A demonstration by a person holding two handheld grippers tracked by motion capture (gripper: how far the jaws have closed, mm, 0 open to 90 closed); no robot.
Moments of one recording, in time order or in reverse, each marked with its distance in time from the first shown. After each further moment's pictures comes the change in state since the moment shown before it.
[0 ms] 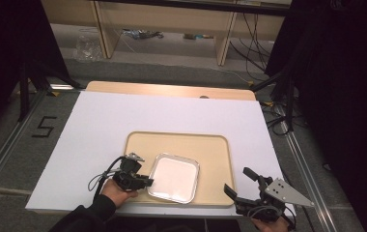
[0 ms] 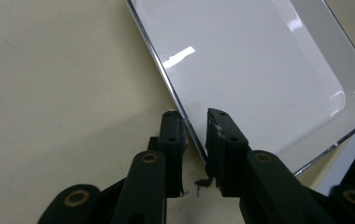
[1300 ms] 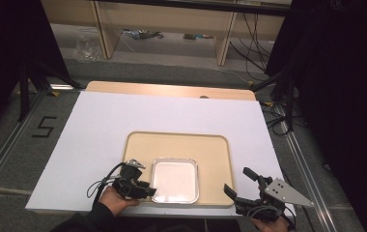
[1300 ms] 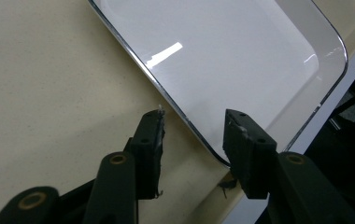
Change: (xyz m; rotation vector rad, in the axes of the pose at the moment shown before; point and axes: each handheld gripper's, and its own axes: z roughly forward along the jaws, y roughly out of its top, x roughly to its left) left arm -0.012 -0.009 -0.006 0.054 -0.029 0.049; right arm 0.000 0.000 0.000 -0.004 -0.003 0.004
